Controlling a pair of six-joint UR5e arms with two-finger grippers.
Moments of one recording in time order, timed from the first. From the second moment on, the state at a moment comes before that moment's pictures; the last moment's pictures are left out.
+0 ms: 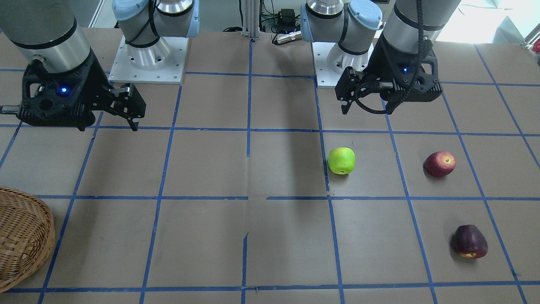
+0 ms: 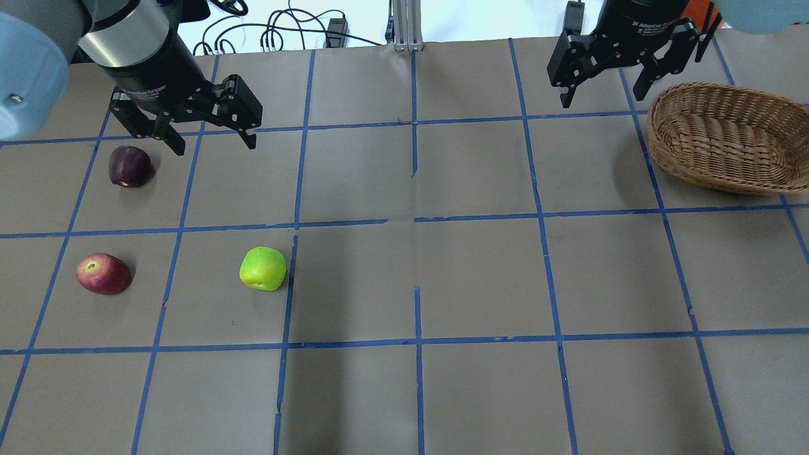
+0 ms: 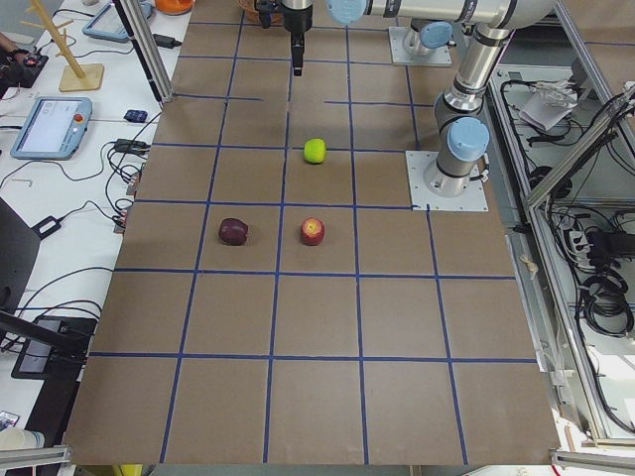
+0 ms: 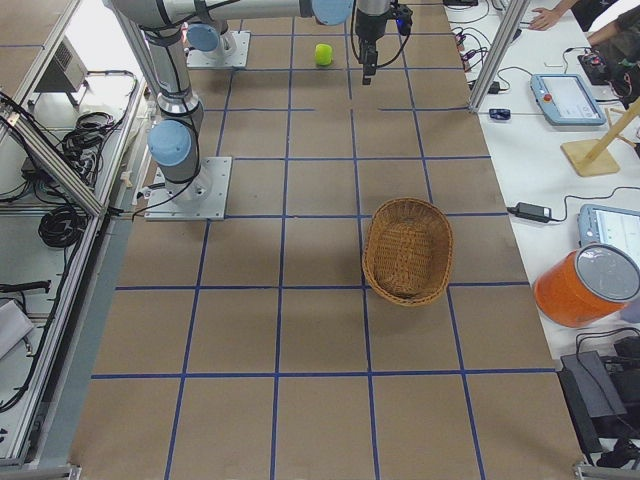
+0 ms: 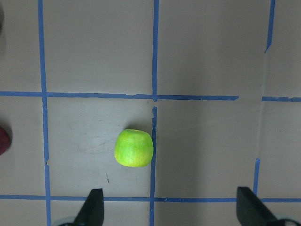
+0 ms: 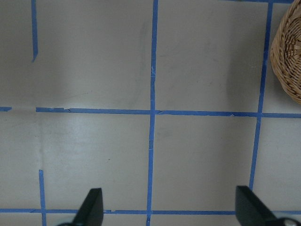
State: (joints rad) left arm -1.57 -1.58 -1.53 -1.58 1.55 -0.04; right arm 1.57 -1.43 1.38 -1.51 -1.60 -0.04
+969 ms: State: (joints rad) left arm -1.56 -1.62 -1.64 -1.58 1.55 -0.01; right arm 1.57 -1.43 1.38 -1.52 -1.59 -0.04
